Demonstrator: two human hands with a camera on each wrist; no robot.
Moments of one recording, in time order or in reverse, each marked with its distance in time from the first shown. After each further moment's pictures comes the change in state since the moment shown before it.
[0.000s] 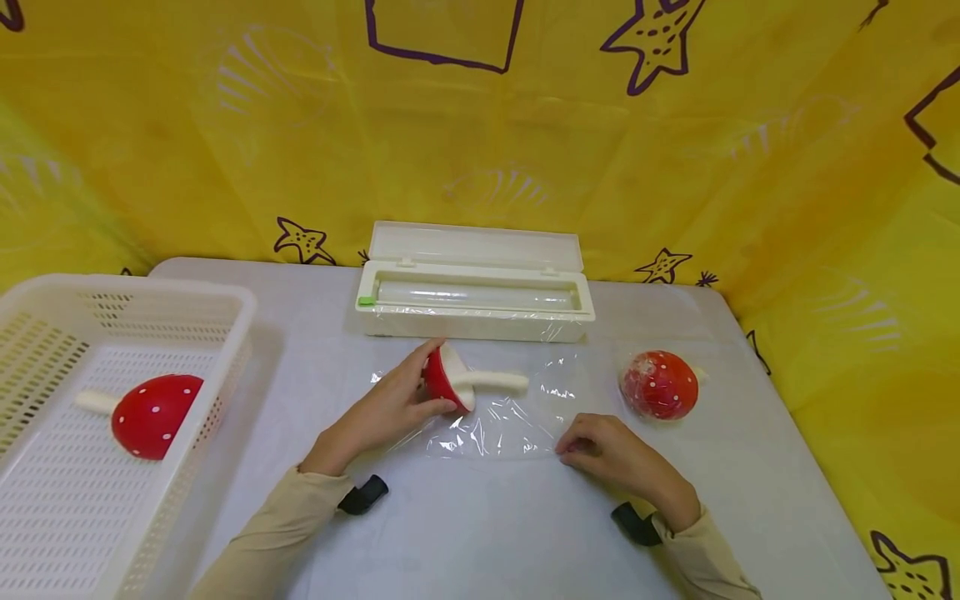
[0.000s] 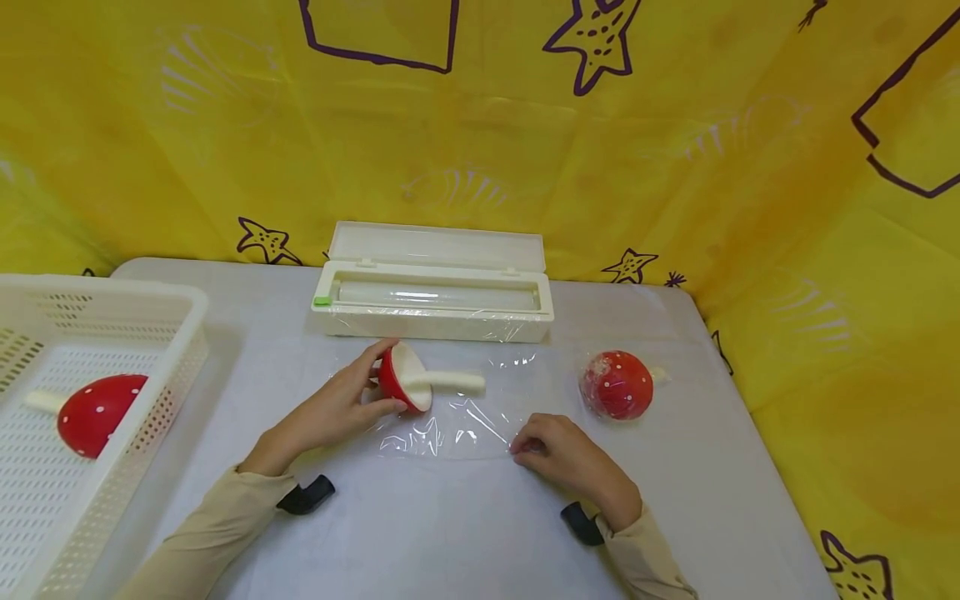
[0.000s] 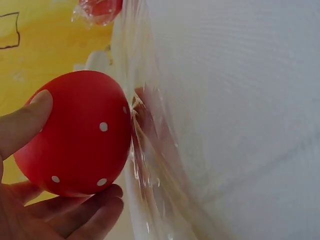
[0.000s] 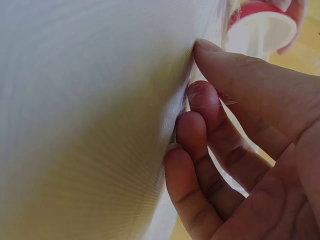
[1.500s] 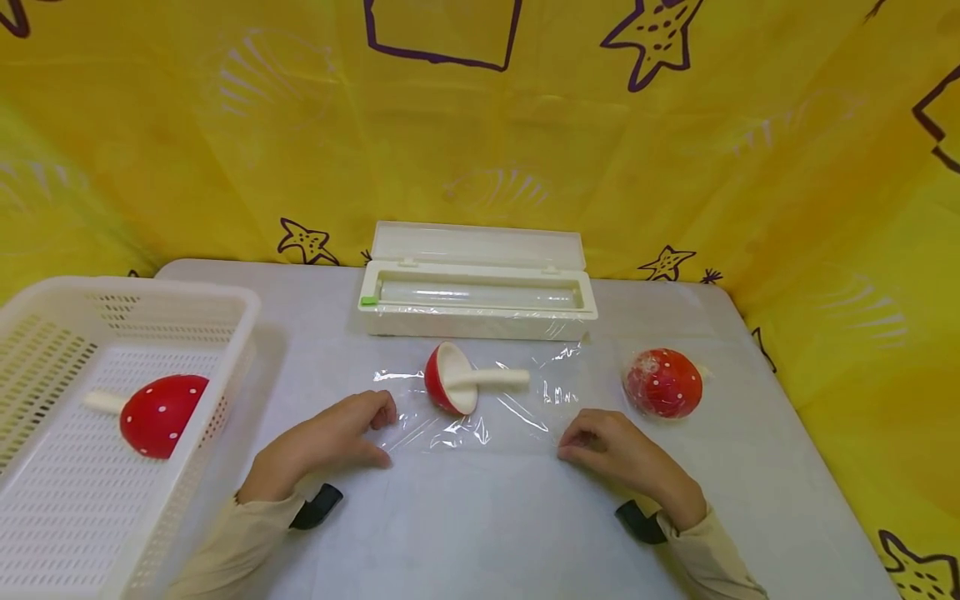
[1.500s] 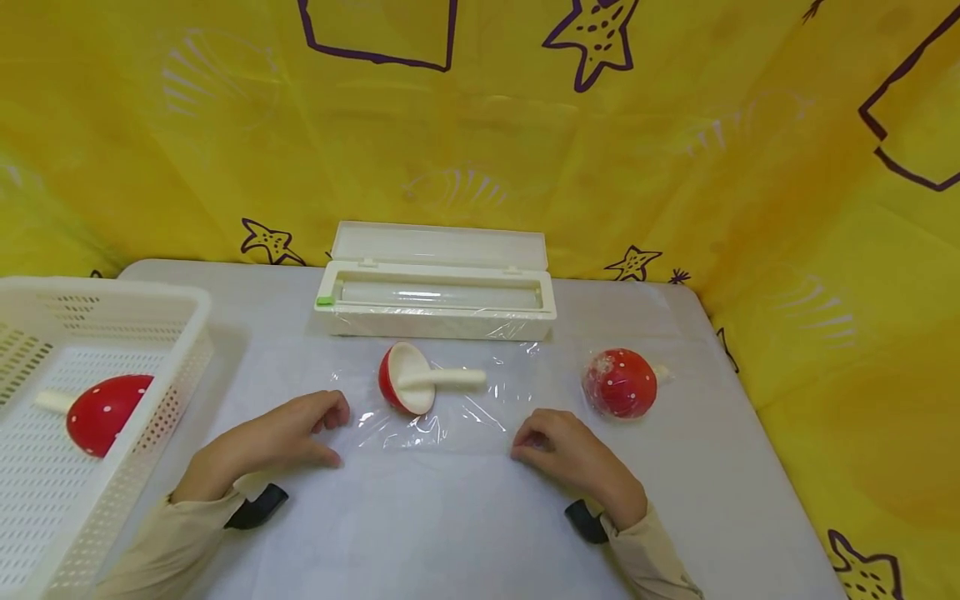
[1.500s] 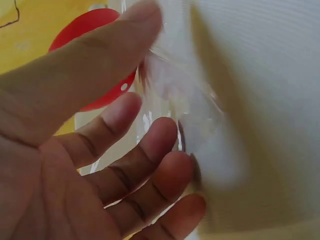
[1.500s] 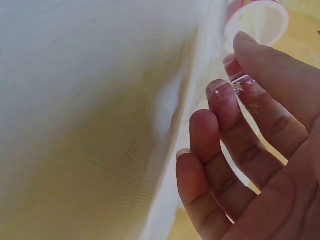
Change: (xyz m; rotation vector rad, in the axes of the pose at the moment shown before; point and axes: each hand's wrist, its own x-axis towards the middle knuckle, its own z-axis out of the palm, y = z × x) left_hand -0.044 -0.019 -0.037 0.234 -0.211 -0.087; right_hand -0.001 -0.001 0.001 0.064 0.053 0.012
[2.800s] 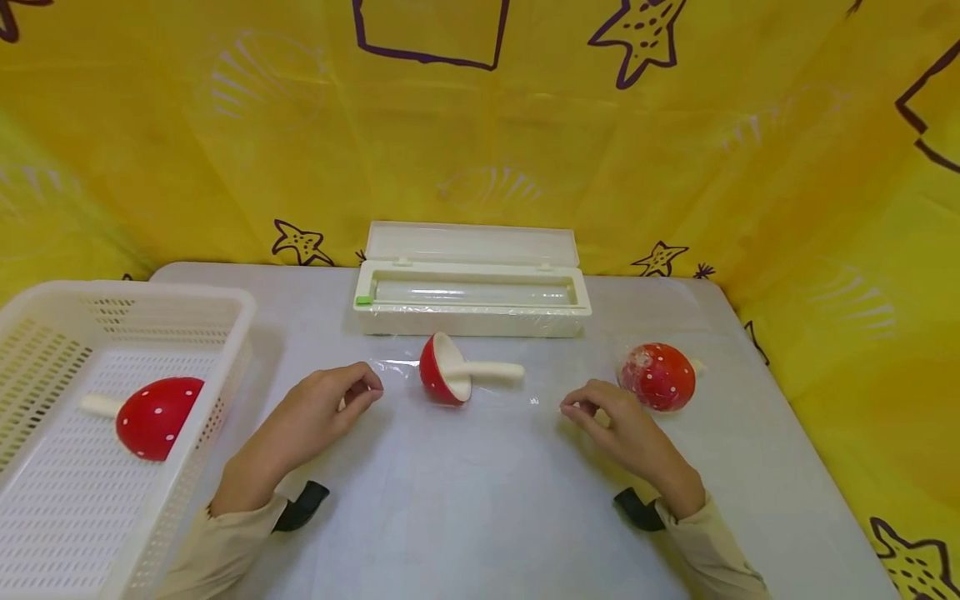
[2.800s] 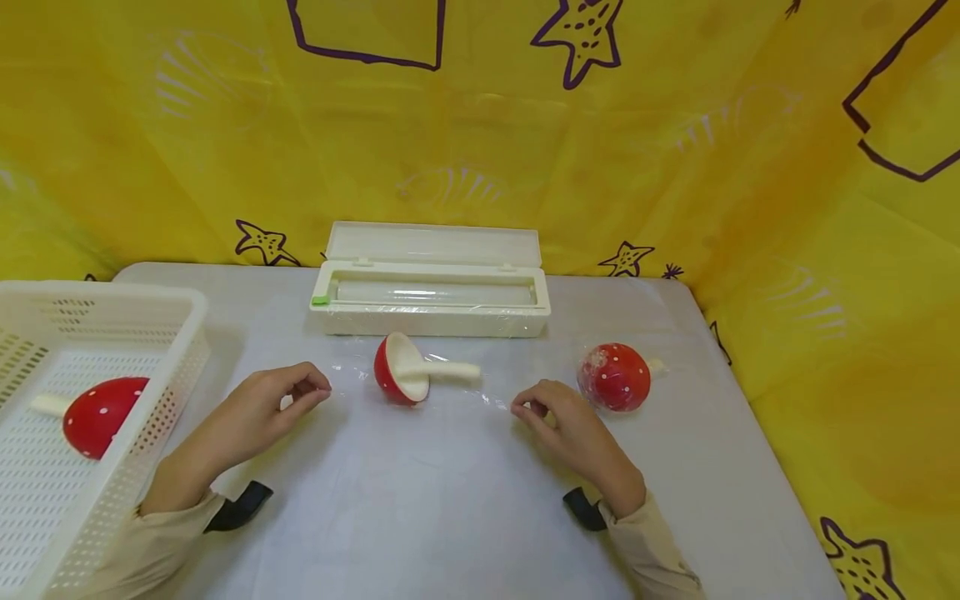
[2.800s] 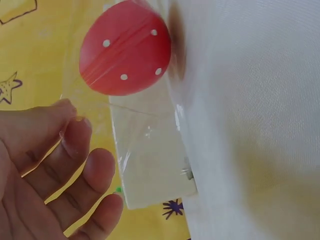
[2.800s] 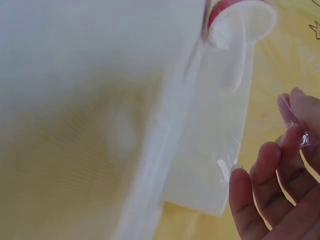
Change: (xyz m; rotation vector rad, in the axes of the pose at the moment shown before) left_hand -0.015 0.015 -0.018 0.149 0.404 0.141; right_hand 0.003 -0.010 -0.012 -0.077 0.327 -0.149
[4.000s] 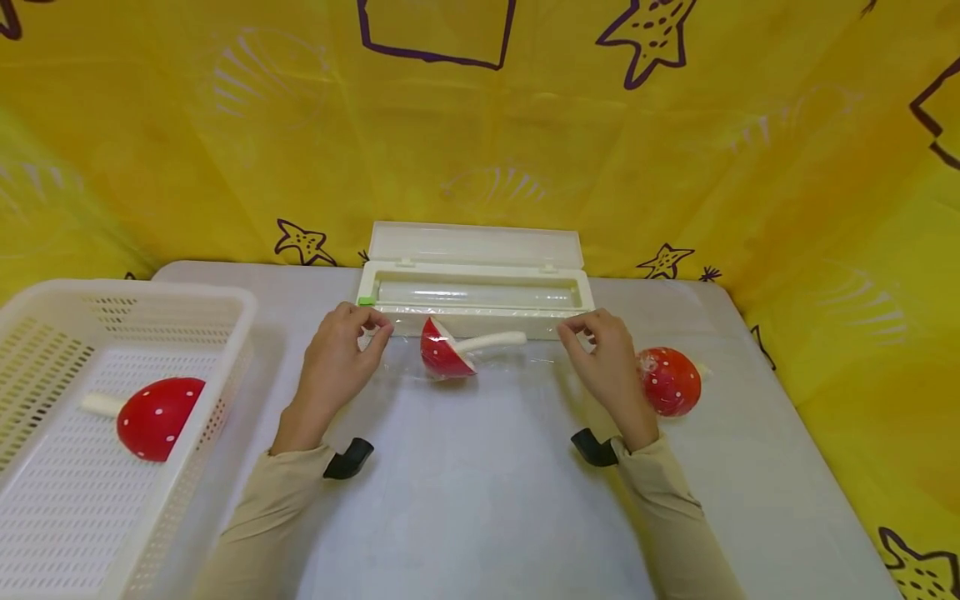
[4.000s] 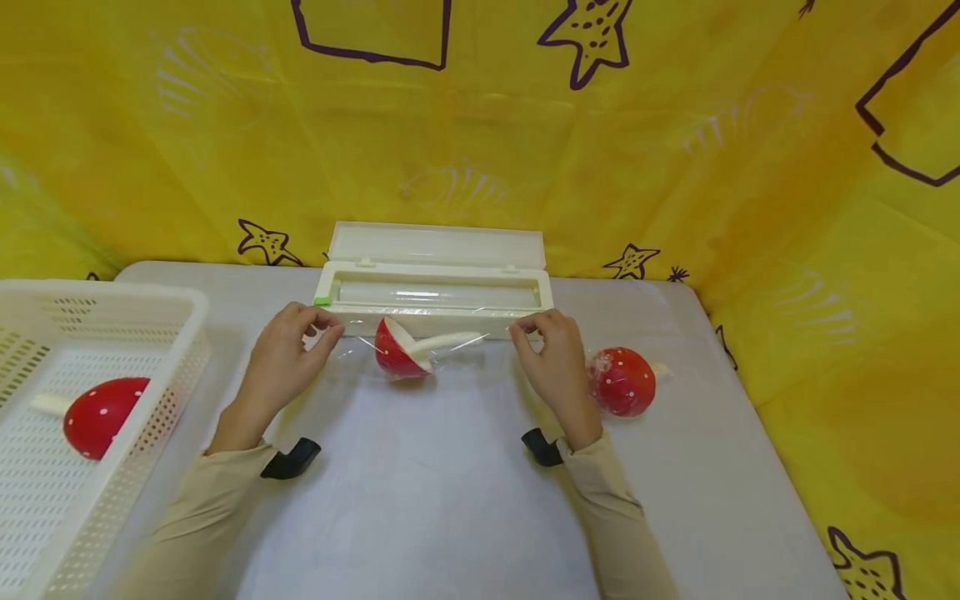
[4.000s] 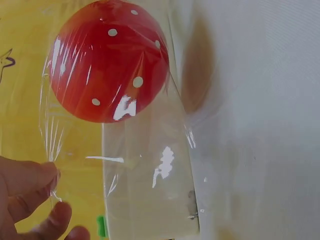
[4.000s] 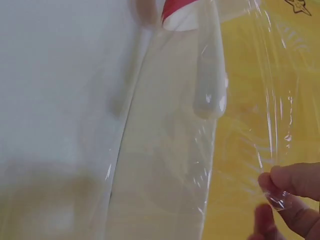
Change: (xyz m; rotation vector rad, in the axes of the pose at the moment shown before) left_hand 0.056 -0.004 0.012 -0.051 0.325 -0.221; right_hand 0.083 -0.007 0.003 -0.020 0.332 0.301
